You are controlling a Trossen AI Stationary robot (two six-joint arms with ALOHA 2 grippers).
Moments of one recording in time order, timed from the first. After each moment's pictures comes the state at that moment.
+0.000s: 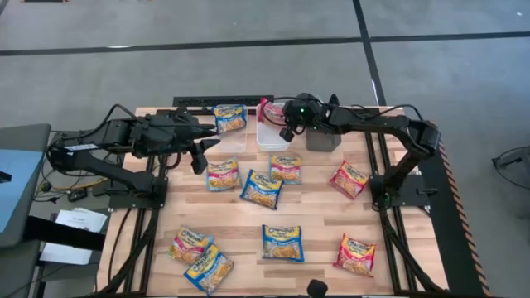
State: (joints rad) left arm -0.05 1.07 1.40 -0.81 -0.48 -0.18; right arm -0.49 1.64 1.12 -0.07 0.19 -0.15
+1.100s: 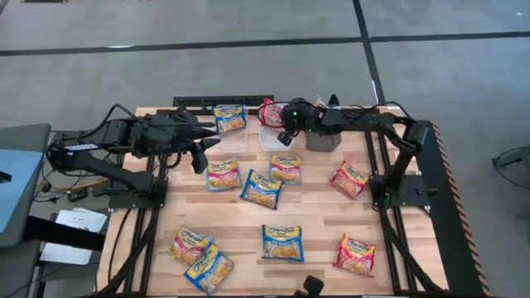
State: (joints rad) left arm -0.05 1.06 1.40 -0.80 -0.48 -0.22; right arm -0.50 1.76 1.12 -0.07 0.16 -0.11
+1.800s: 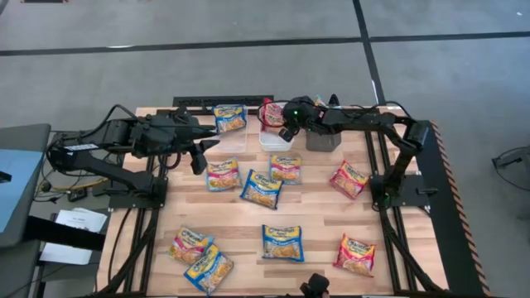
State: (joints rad) left arm -0.05 1.07 1.40 -0.82 -0.48 -0.18; right arm -0.51 1.75 1.12 -0.07 0.29 -0.13
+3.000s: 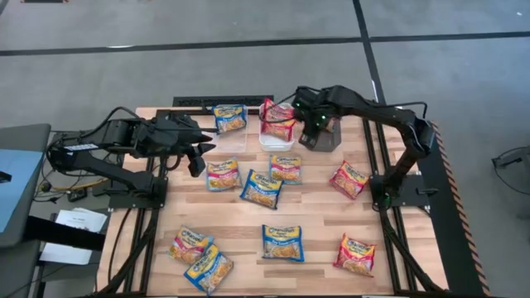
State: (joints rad) left arm -0.05 1.07 1.40 -0.93 -0.45 -0.28; right arm -0.47 1.69 1.58 -1.20 0.09 0.00
